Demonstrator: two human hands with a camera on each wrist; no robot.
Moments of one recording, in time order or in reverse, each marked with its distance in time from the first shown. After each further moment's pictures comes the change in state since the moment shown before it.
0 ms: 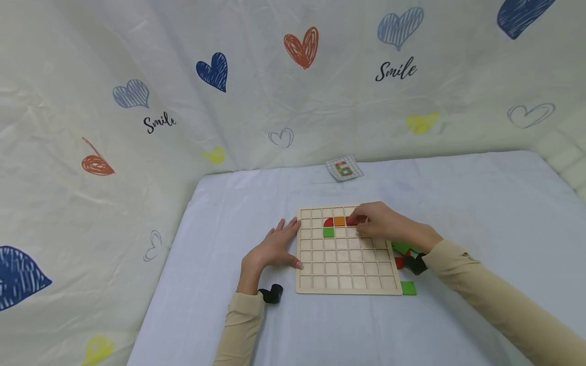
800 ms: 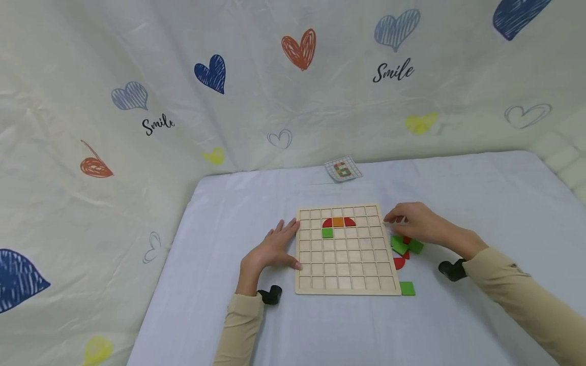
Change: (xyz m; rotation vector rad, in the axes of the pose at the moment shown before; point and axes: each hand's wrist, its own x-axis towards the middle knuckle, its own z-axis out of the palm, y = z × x) left_hand -0.001 0.003 -0.001 -0.015 -0.004 -0.015; right_hand -0.053 0.040 -0.027 -0.066 0.079 0.106
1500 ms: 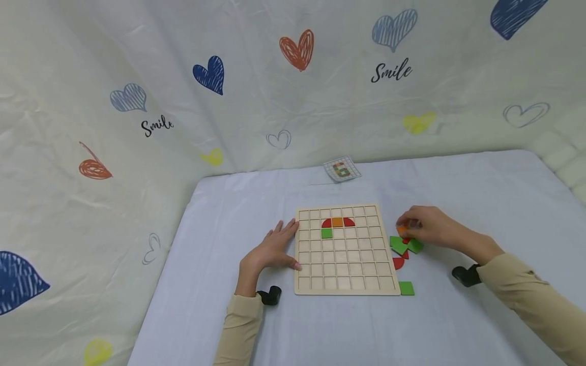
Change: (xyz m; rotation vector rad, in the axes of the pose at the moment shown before) left_hand -0.001 -0.003 0.002 0.009 0.000 0.014; right_hand -0.019 0.023 -0.002 -0.020 0.019 0.008
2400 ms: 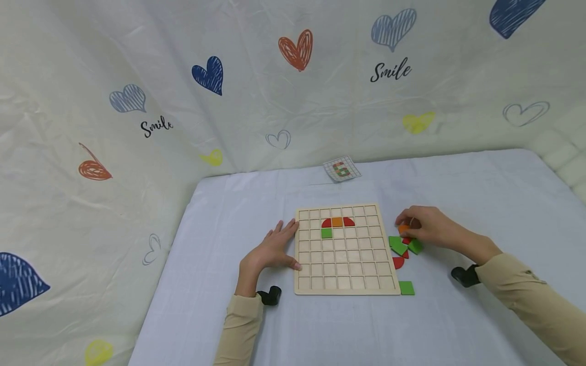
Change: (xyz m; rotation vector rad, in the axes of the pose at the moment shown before) left_hand -0.001 0.001 -0.001 -0.006 0.004 0.018; right_hand 0.000 0.000 0.004 0.010 0.001 0.010
